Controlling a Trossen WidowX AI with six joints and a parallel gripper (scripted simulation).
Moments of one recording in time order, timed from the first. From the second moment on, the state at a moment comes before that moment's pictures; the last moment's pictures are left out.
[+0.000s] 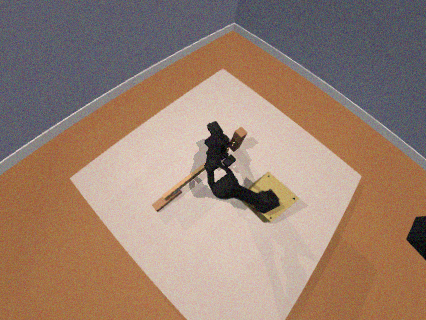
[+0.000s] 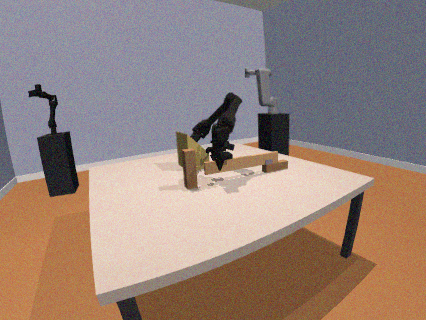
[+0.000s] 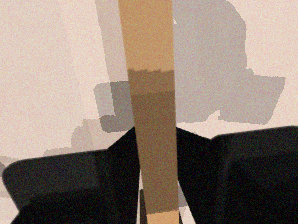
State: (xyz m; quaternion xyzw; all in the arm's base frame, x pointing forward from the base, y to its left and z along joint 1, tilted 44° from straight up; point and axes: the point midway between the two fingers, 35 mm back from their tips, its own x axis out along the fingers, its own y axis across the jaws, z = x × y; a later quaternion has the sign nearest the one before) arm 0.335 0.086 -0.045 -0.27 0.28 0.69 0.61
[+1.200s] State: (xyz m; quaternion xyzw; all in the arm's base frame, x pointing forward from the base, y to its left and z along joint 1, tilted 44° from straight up) arm 0.337 0.078 -0.052 -0.27 0.28 0.69 0.61
